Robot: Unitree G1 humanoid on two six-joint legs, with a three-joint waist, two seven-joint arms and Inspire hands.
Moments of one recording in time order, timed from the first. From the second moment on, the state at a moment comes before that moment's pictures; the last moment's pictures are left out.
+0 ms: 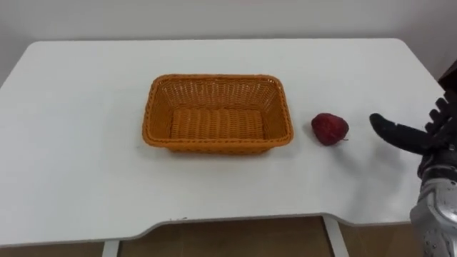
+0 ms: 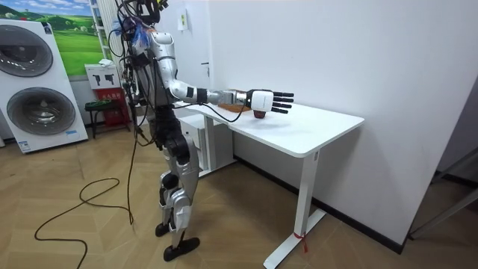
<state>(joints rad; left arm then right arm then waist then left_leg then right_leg) 0.28 0.23 0.09 1.00 0.41 0.05 0.07 -0.02 -0.39 -0.13 0.33 0.42 -0.09 -0.30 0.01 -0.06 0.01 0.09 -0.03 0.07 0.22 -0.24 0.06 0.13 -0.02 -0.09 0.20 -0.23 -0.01</state>
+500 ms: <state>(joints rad) 0.28 0.24 0.09 1.02 0.43 0.05 0.03 -0.09 -0.40 -0.09 0.51 0.34 -0.09 -0.15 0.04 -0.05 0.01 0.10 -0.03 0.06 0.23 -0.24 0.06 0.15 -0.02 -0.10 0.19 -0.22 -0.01</state>
